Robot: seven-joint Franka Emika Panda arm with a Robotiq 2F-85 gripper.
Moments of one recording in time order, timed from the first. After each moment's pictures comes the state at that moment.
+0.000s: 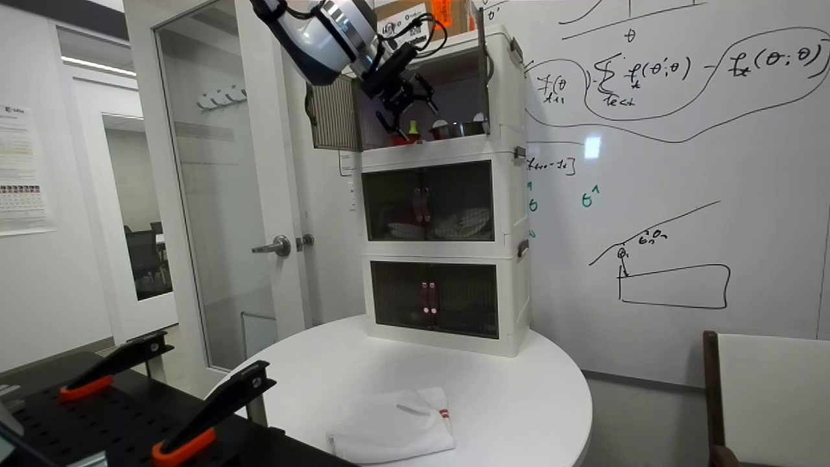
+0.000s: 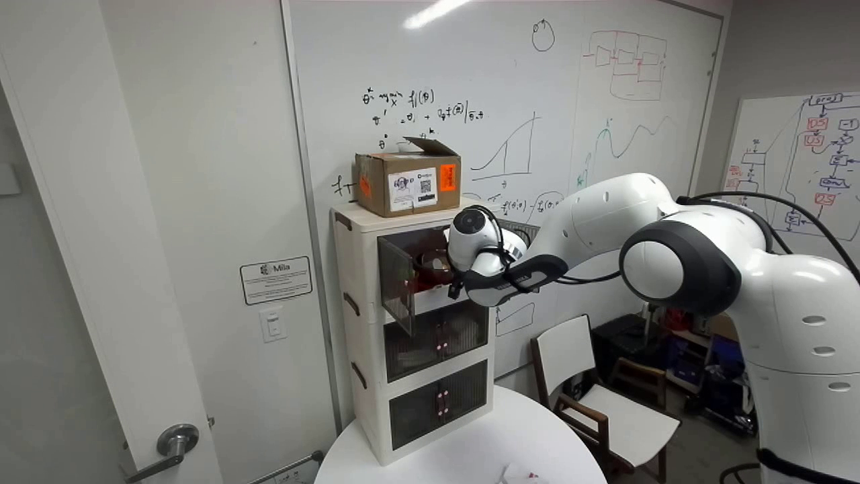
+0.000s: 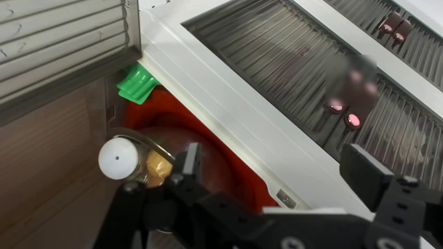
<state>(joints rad) 0.09 0.39 -0.06 -1.66 -0.76 2.63 0.00</state>
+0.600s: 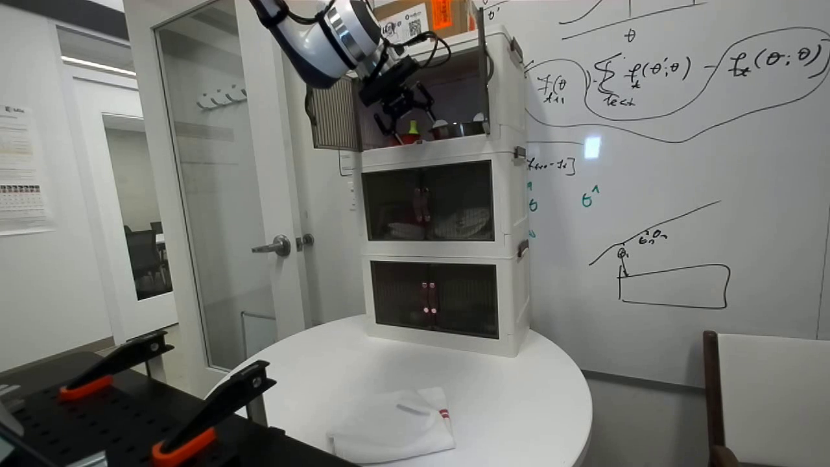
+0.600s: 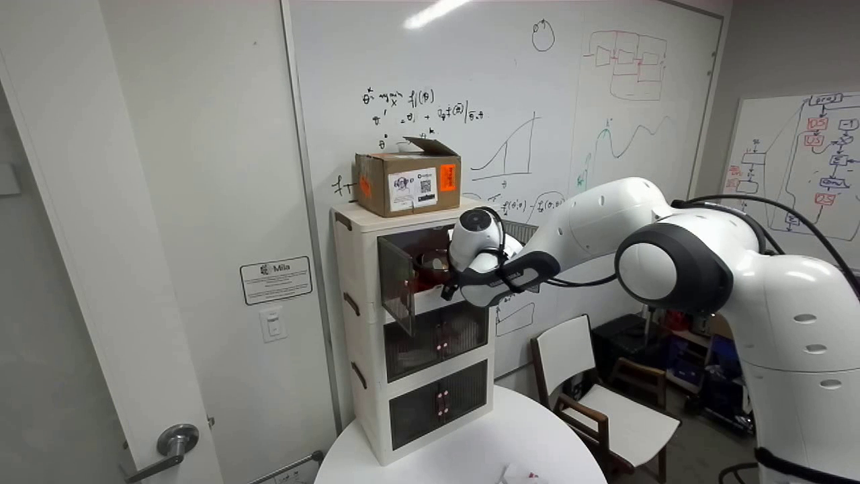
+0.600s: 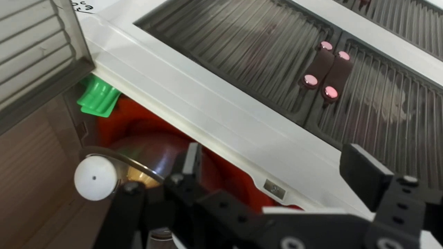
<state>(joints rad) 0.07 0.41 -0.04 -1.66 -0.57 2.70 -0.01</state>
